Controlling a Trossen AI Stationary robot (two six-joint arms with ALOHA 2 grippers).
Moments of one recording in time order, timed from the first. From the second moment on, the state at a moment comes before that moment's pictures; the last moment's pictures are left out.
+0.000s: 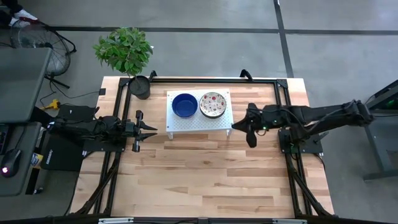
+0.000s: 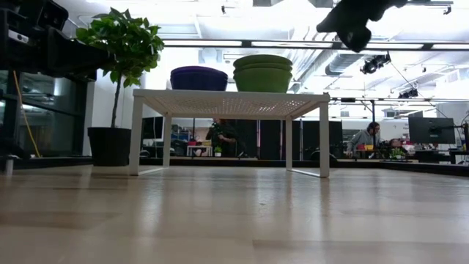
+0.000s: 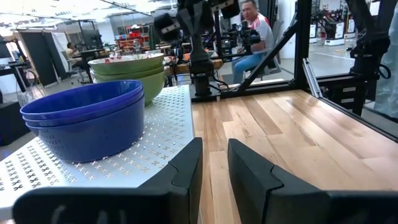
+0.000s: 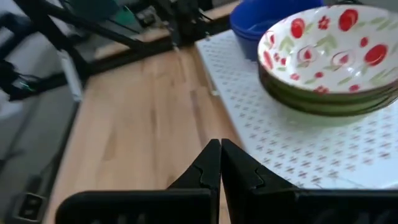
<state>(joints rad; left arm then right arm) -0.13 0.01 0.01 0.02 -0.12 0.13 0.06 0.95 0.78 -0.30 0.09 0.35</state>
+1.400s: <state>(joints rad) -0.13 0.01 0.01 0.02 -0.12 0.13 0.06 0.25 0.14 -0.03 0.05 0.45</state>
